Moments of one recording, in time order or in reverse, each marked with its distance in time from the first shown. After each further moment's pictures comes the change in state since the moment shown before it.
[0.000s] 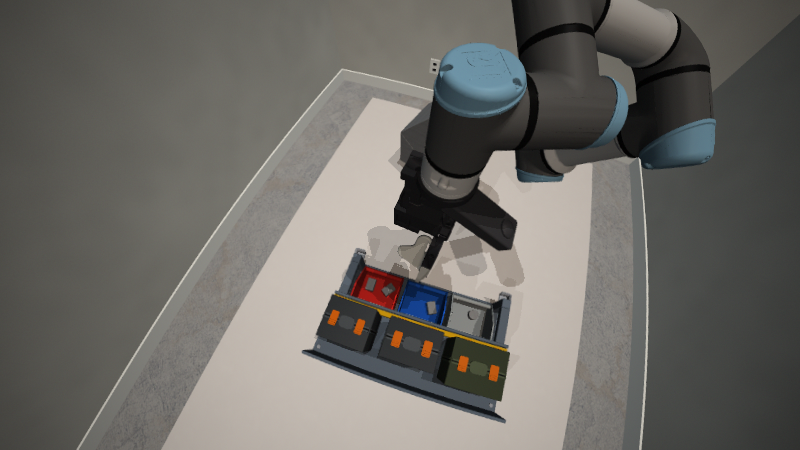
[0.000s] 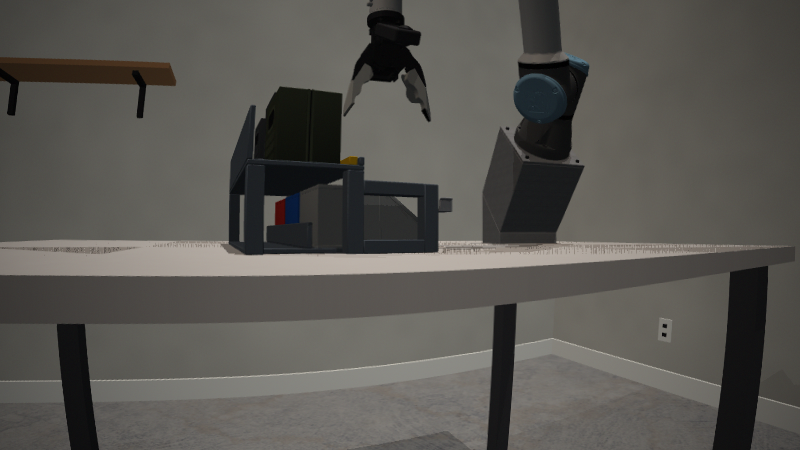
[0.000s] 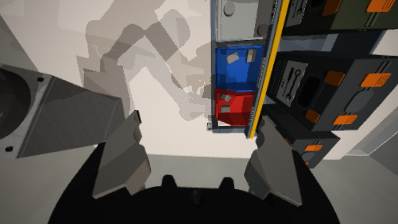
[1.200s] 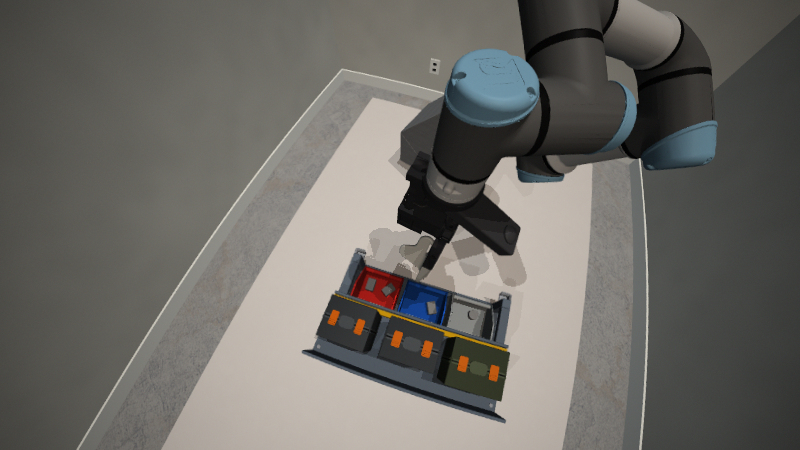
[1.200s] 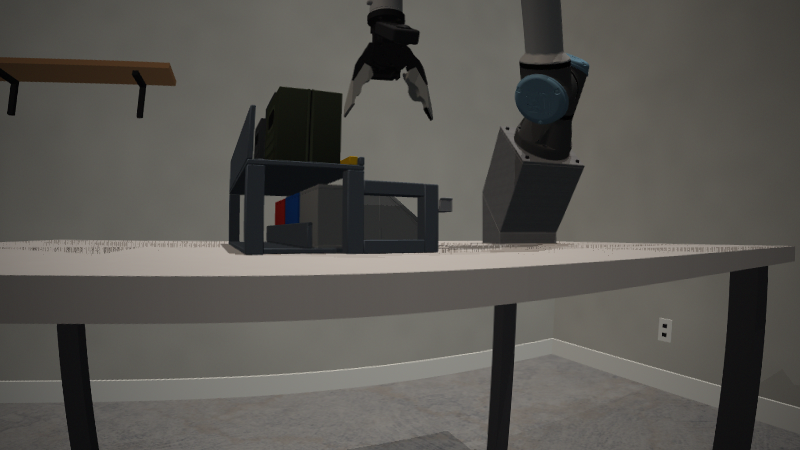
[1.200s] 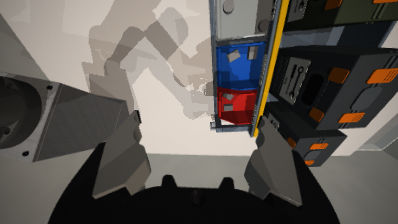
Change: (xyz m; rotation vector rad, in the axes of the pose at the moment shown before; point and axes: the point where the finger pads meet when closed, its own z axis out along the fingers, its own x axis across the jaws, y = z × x) arm -0.001 -0.003 0.000 -0.020 -0.017 0.049
